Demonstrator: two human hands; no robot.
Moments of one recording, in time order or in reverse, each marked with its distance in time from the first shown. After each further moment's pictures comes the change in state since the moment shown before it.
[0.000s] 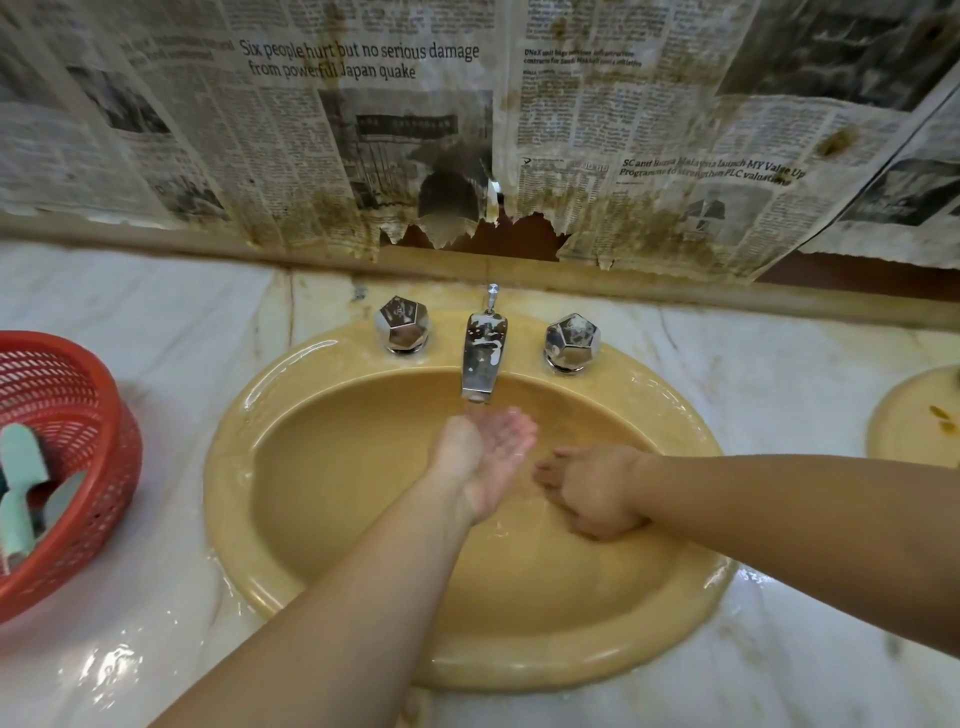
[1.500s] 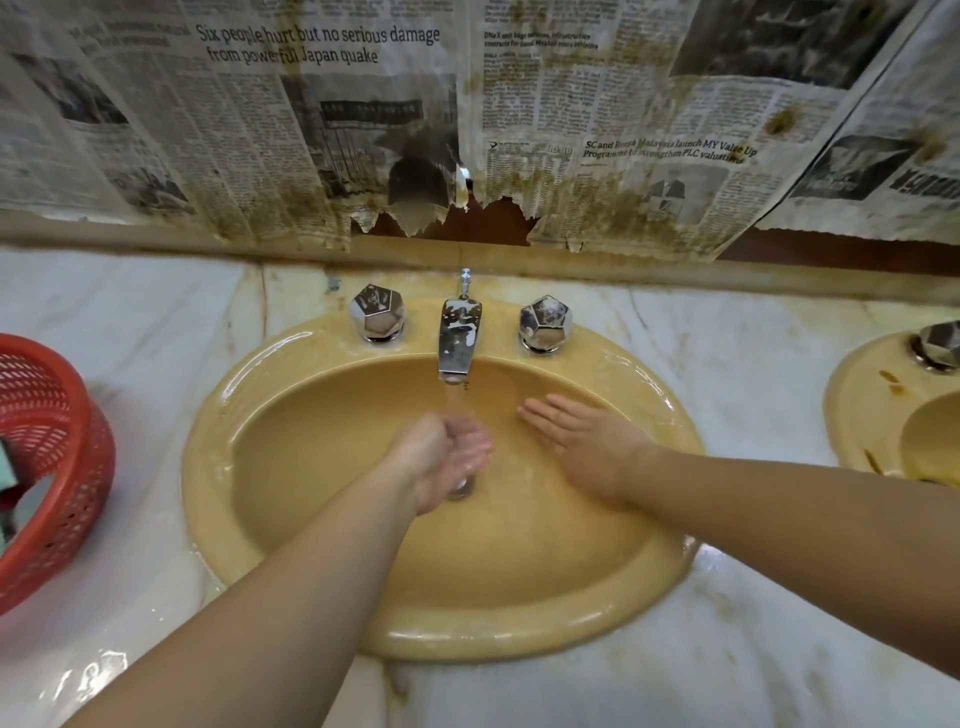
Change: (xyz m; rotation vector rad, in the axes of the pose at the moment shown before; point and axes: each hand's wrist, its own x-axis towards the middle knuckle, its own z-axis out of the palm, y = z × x) left_hand -0.001 0.011 -0.031 0.422 -0.032 0.008; right_hand -0.018 -0.006 0.021 0.021 0.164 0.285
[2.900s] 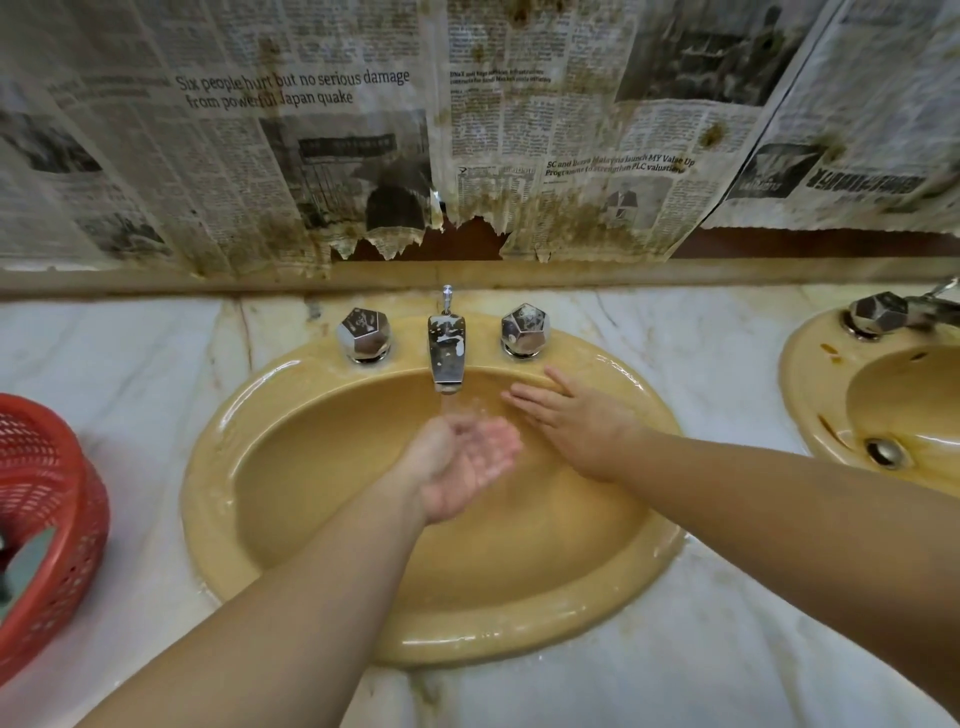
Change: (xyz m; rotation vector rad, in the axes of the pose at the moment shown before) left_hand -0.019 0.006 0.008 -0.051 -0.201 -0.129; right_hand -0.006 0.004 -0.024 -0.030 0.008 0.133
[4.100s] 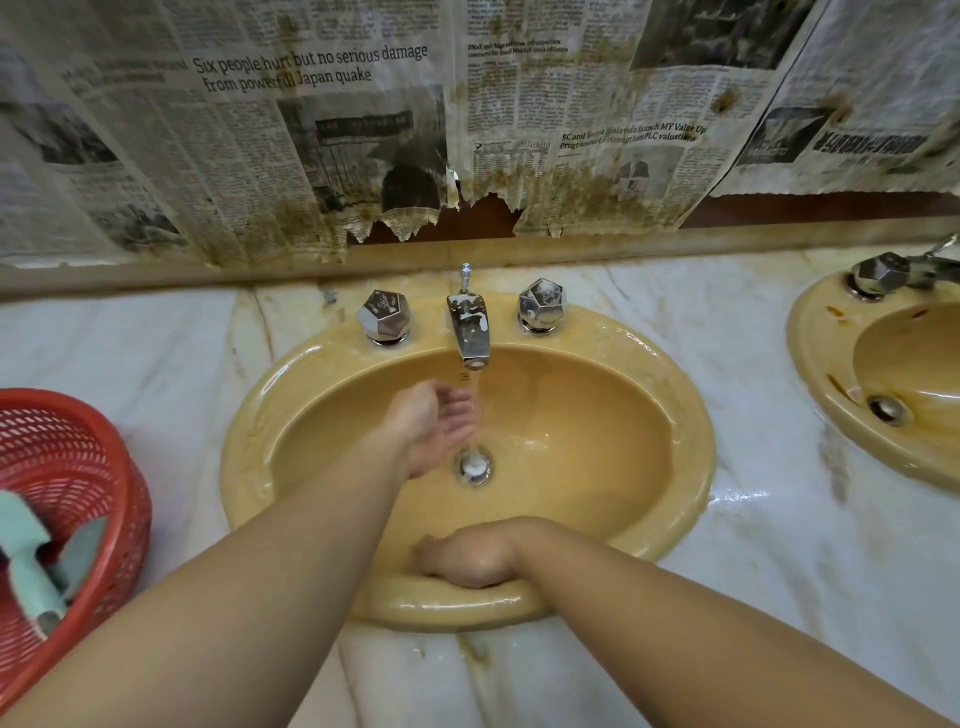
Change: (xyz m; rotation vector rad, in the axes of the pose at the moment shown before) left_hand 0.006 0.034 -0.043 0.234 0.105 0.174; right_hand 0.009 -0.164 -0.113 1.201 -0.473 -0.292
